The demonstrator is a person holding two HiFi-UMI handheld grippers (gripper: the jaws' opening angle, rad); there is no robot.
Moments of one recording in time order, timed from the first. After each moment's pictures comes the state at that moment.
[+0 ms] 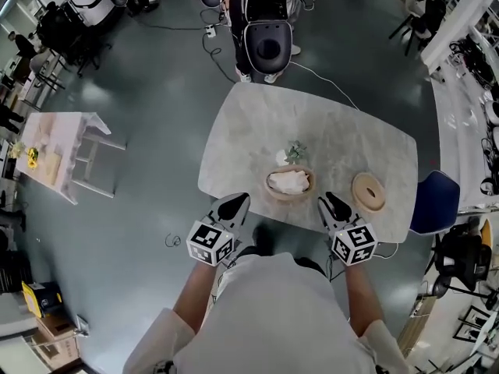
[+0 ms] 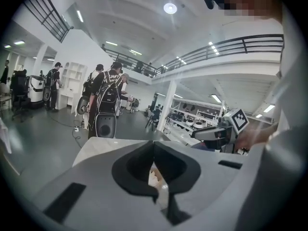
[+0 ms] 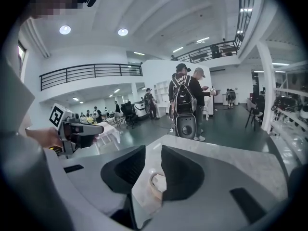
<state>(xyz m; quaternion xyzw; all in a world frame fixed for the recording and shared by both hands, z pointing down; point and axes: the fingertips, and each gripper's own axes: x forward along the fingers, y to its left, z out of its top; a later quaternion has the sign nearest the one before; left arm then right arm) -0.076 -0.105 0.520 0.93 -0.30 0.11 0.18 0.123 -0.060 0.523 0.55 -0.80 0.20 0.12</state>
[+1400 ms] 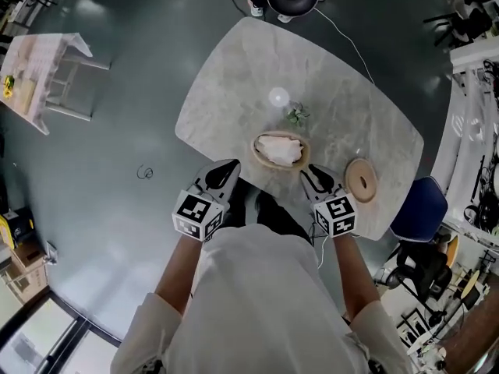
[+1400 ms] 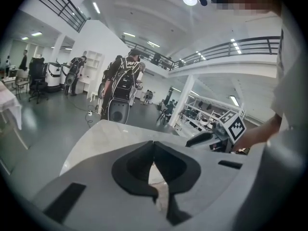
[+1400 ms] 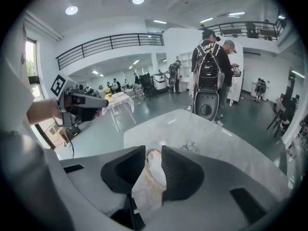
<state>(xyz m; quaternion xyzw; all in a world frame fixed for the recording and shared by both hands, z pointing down) -0.046 -0.152 0.593 0.88 -0.37 0.14 0.26 0.128 -0.130 0.642 0.40 -0.84 0.23 0.28</state>
